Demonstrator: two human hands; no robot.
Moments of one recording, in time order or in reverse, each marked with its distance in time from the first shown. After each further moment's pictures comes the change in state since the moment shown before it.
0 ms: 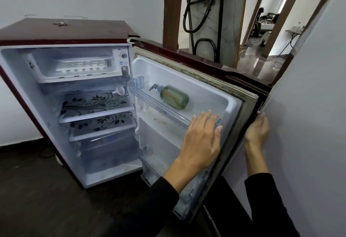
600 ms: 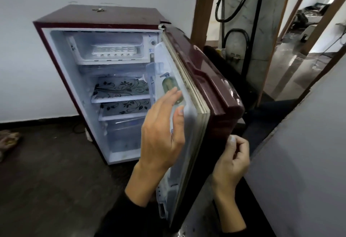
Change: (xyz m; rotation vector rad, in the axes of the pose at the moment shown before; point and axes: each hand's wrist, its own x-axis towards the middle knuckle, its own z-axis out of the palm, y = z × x) left_hand -0.065 -0.016 -0.110 0.024 0.568 -0.016; right_hand -0.187 0.002 -0.014 0.109 -0.224 -0.204
